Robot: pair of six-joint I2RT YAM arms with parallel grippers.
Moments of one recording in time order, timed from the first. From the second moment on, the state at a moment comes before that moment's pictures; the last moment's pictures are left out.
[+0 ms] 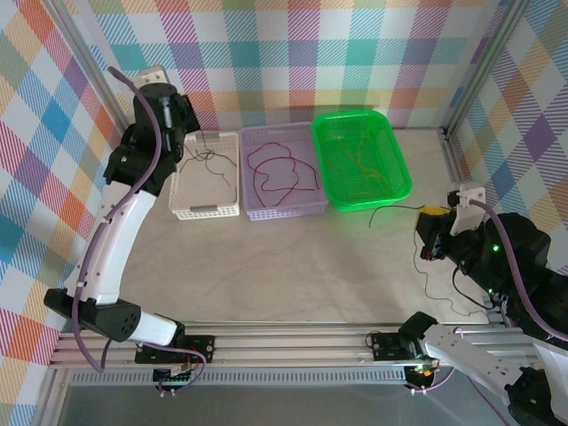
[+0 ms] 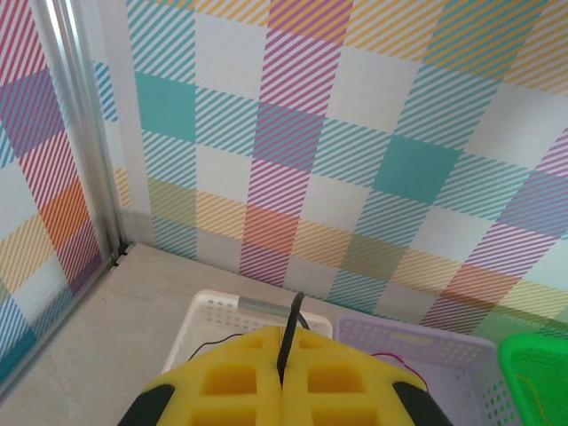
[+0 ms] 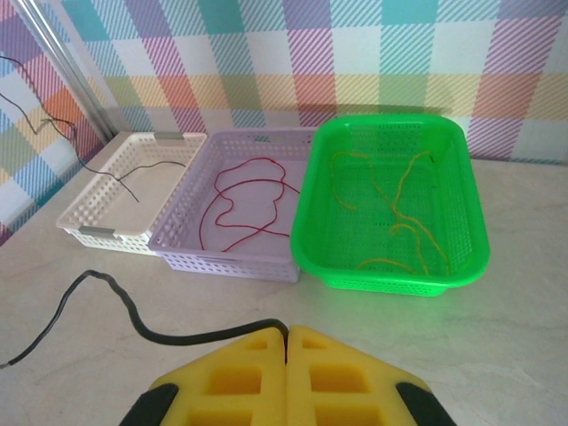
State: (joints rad) left arm -0.34 1.45 1.84 -0.68 -0.54 -0.31; right arm 0.70 0.70 1.50 -1.16 0.27 0.25
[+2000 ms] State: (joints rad) left arm -0.15 1.76 1.36 -0.55 -0.42 -0.69; right arm 0.70 0.91 1.61 -0.90 -0.24 0.34
